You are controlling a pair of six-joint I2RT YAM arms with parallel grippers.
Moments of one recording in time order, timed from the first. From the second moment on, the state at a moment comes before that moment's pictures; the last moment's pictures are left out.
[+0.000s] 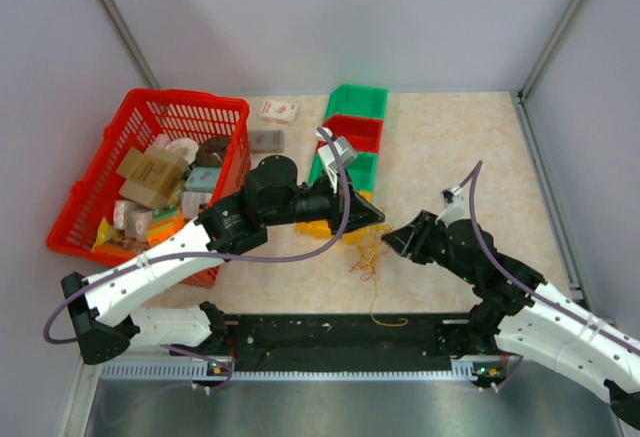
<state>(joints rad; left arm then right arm) -1.00 1.16 1.21 -0.17 0.38 -0.42 0.85 0.58 0.52 -0.32 0.10 0.97</state>
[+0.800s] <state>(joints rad) -1.01 0.82 1.22 -0.59 -0.14 -0.17 0.76 0.59 0.45 -0.53 0.60 1.31</state>
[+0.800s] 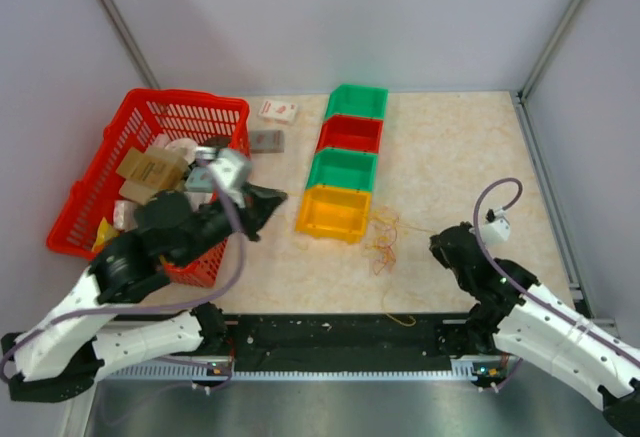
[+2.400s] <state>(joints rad) -1.01 0.52 0.84 -0.52 -0.34 -0.32 0.65 0.81 0.96 -0.30 -0.13 0.48</state>
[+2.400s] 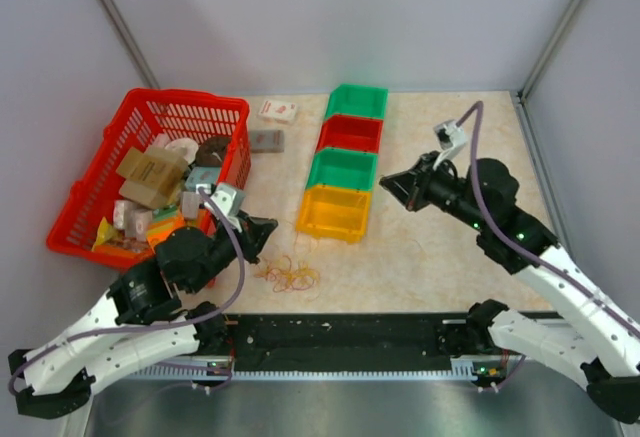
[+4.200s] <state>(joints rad) -1.01 0.34 0.73 -0.56 -0.35 -0.40 0.60 1.30 0.77 0.34 -0.42 -0.16</state>
